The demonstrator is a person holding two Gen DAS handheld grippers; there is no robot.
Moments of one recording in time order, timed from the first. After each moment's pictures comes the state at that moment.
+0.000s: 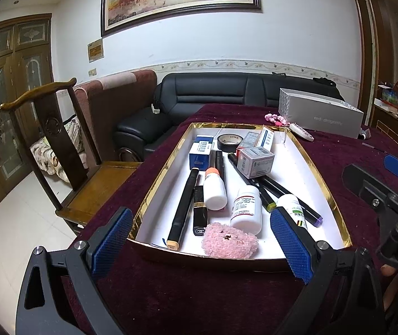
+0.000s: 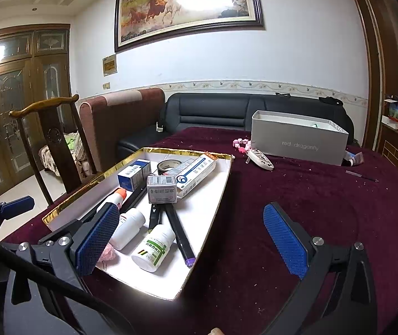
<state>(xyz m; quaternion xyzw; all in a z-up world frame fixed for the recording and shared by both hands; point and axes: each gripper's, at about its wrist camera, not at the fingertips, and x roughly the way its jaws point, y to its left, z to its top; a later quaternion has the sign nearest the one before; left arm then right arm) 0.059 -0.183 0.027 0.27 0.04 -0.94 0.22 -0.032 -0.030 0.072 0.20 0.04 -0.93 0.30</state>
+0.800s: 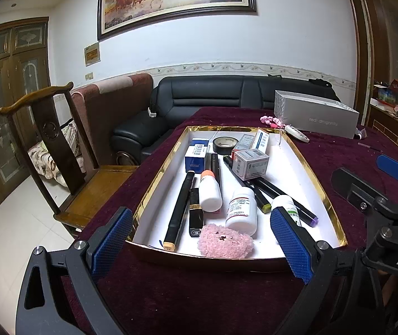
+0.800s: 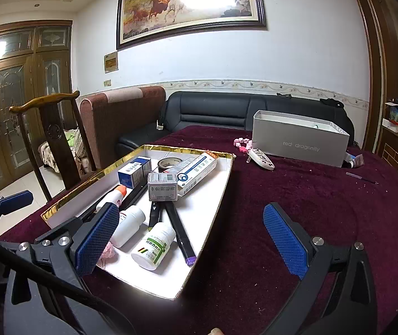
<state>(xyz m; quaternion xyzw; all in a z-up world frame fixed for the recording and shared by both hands) 0.060 -0.180 0.032 0.27 0.03 -0.94 0.21 -0.031 -0.032 0.070 0.20 0.05 -0.93 0.30</state>
